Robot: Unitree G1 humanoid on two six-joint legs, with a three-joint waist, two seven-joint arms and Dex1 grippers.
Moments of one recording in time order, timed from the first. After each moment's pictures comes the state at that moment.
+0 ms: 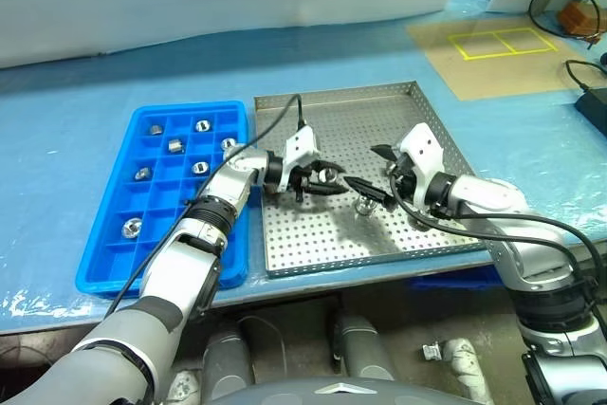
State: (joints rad) left arm -0.90 0.14 -0.15 0.79 -0.12 -0.04 -1.30; right arm -0.37 -0.60 0.06 -0.35 0.35 0.69 0.65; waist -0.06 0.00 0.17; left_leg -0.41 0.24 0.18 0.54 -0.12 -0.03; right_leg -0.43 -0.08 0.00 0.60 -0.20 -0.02
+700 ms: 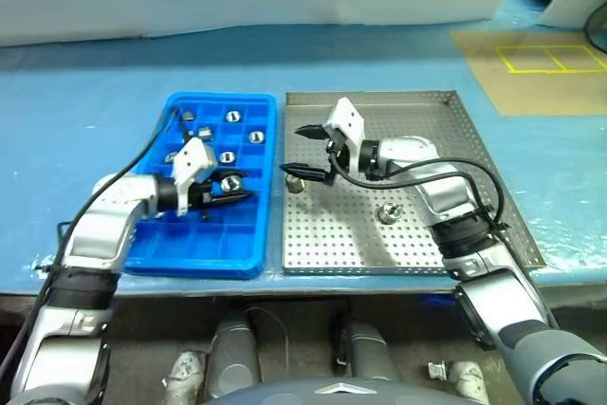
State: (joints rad) left arm -0.31 0.61 0.07 -0.06 -0.27 0.38 -1.11; right arm -0.77 -0.33 0.28 0.21 0.25 0.37 0.96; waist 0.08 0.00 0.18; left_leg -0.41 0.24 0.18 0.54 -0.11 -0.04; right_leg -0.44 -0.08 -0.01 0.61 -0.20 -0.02
